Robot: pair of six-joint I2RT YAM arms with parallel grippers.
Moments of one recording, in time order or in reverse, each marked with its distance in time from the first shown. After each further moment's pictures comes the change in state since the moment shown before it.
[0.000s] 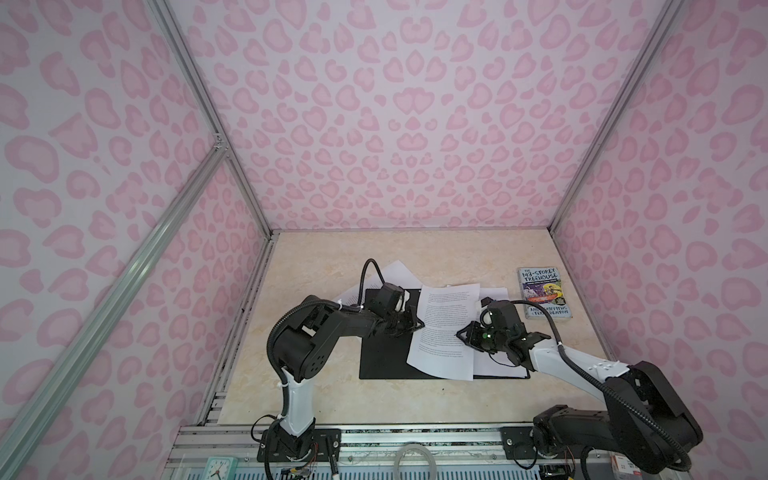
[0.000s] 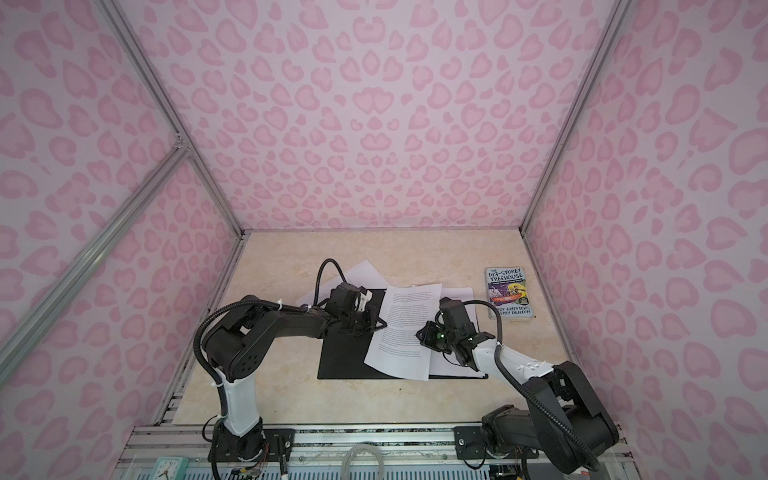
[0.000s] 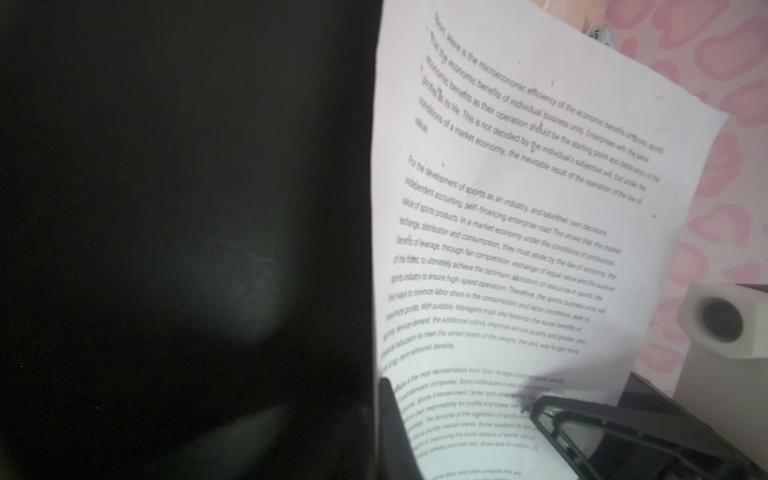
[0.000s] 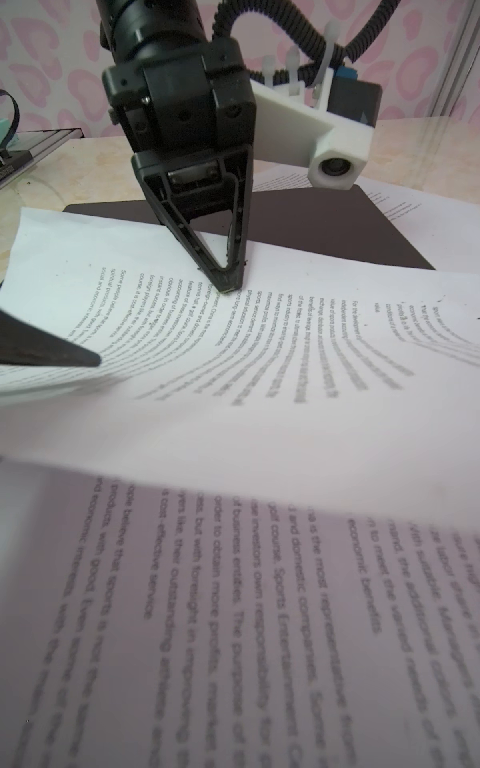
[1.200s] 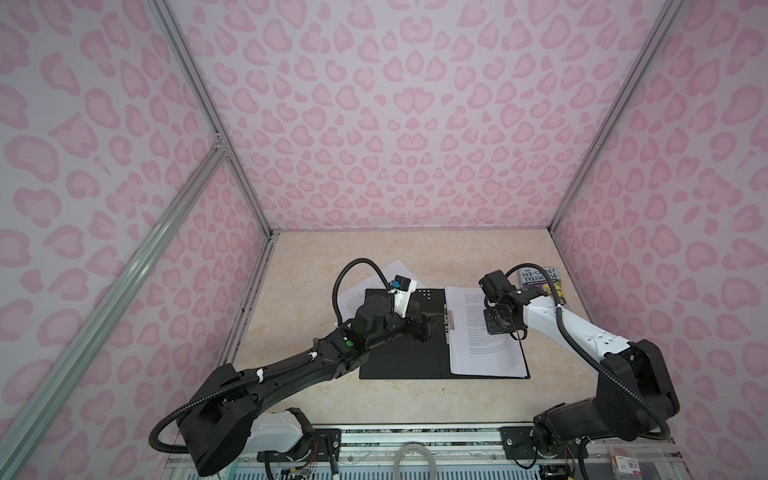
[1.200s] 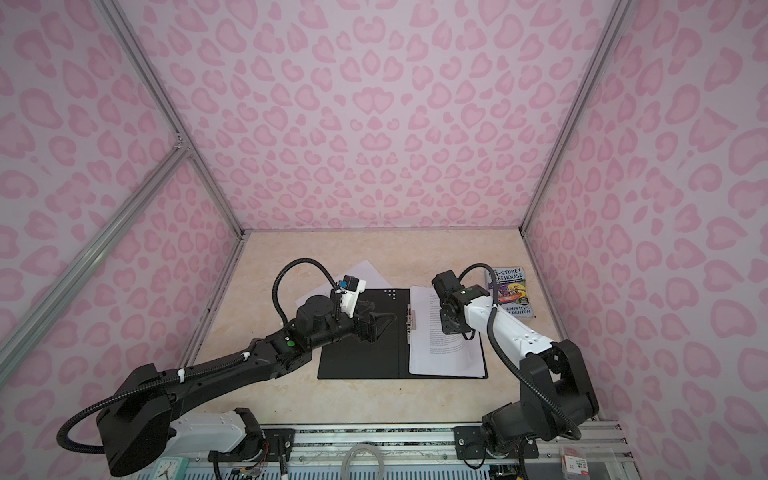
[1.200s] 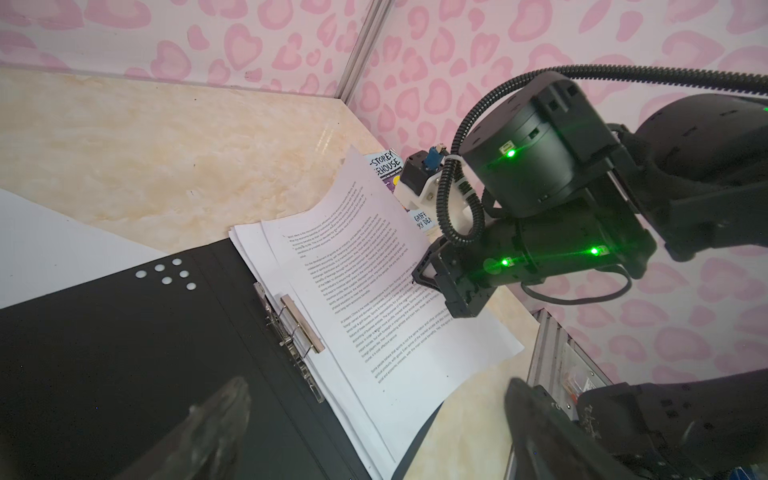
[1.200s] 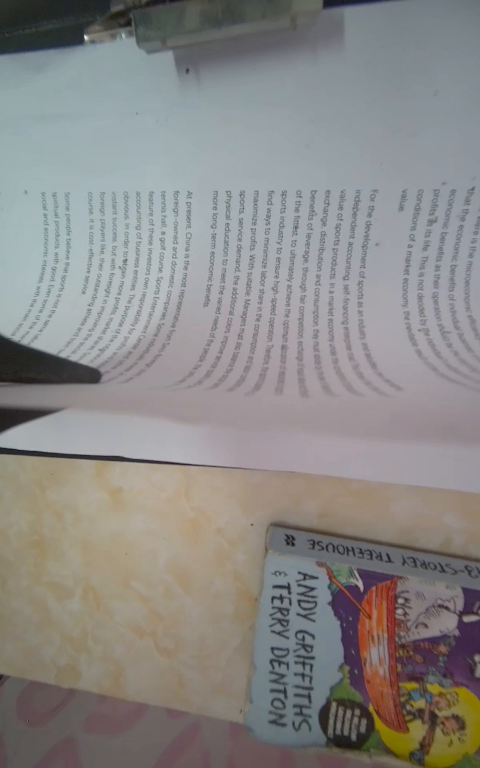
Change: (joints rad) left arm -0.204 -0.648 -0.233 0.105 -0.324 0.422; right arm -0.008 0.172 0.493 -0.832 0.658 -0.435
